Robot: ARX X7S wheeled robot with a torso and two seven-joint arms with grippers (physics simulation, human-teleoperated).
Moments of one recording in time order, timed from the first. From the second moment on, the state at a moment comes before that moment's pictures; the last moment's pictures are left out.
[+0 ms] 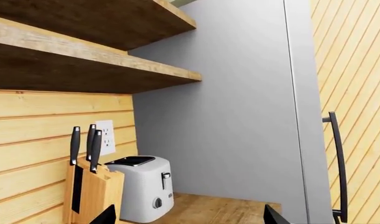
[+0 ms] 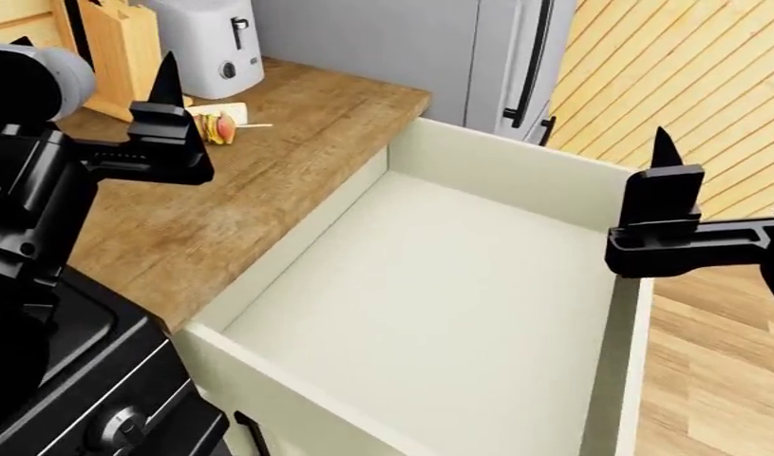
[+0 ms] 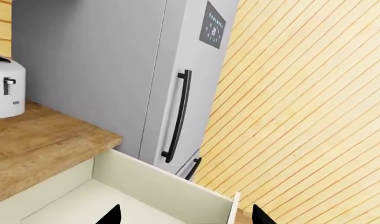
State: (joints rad) left arm -0.87 -0.72 0.08 0.75 -1.18 -0.96 -0.76; right arm 1.77 1.21 -1.07 -0.90 2.06 0.56 1.47
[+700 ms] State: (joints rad) left arm -0.87 -0.72 0.08 0.75 -1.18 -0.95 -0.76; right arm 1.77 1.22 -1.08 -0.89 2.06 0.56 1.47
